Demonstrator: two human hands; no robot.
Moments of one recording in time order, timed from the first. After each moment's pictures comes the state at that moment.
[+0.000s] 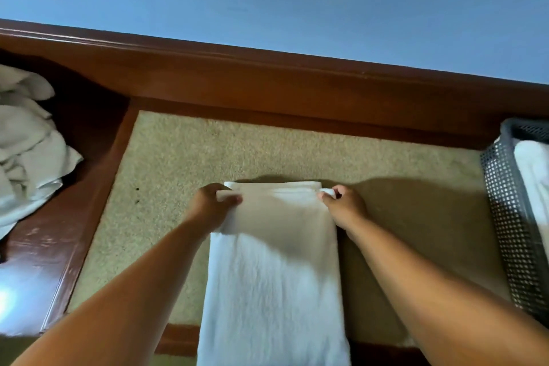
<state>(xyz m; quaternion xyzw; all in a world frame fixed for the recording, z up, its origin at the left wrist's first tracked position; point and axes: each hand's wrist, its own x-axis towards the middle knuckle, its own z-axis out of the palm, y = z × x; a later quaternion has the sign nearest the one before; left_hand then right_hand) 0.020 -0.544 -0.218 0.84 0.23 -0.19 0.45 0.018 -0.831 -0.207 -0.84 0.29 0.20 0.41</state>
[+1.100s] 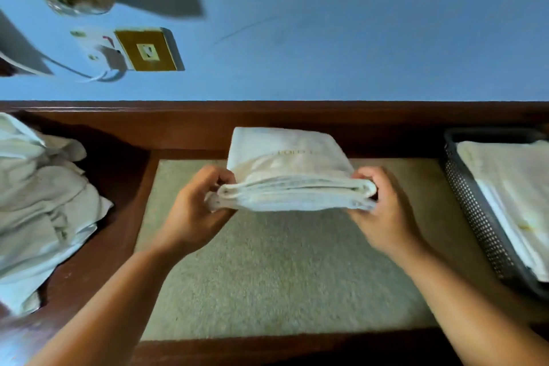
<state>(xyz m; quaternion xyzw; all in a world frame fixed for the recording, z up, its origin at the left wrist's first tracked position) -0.018 -0.501 -0.025 0.82 -0.22 0.02 0.52 -0.070 -0.825 -0.034 -0.89 -0.04 -0.17 0.41</state>
